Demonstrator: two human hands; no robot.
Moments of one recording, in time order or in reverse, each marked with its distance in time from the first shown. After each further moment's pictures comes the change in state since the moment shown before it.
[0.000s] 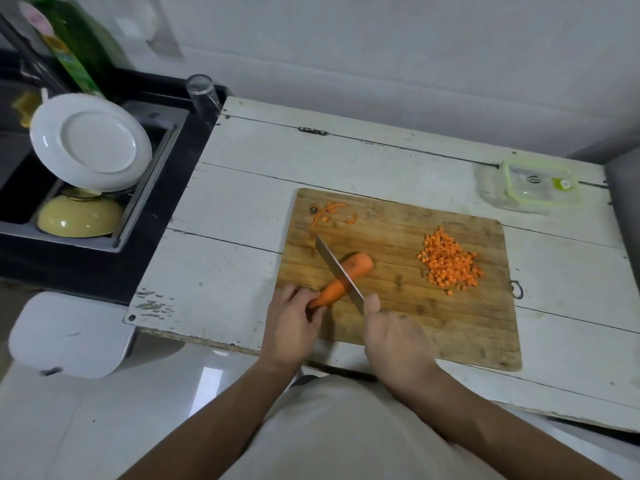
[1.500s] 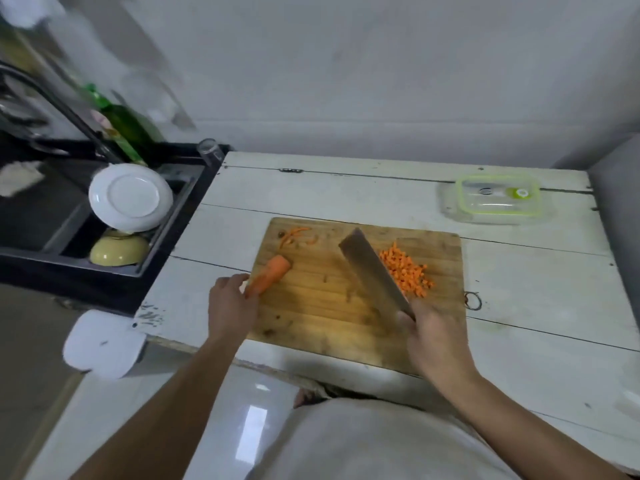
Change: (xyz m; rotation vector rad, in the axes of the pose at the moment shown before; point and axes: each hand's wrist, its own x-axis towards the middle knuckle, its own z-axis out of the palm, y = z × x) left_hand 0.026 0.056 -0.018 0.285 0.199 -0.437; right_hand -0.012 0.193 0.024 0.519 0.368 -0.026
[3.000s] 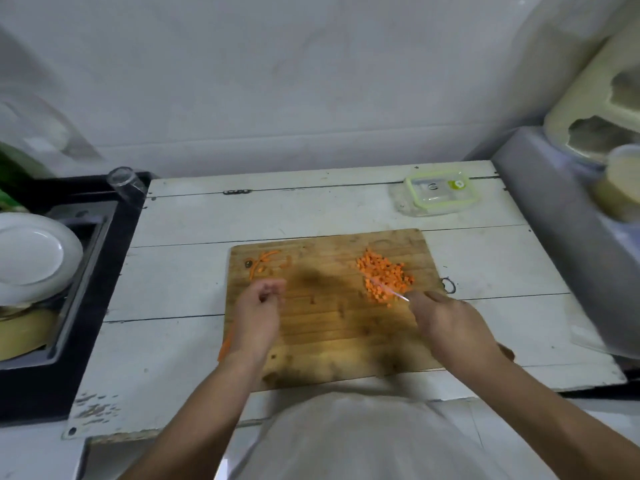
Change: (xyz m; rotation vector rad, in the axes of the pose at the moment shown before) left_hand 0.027 0.057 0.005 -0.727 -0.414 0.055; right_hand -0.002 -0.044 -0.016 -0.503 0.162 -0.005
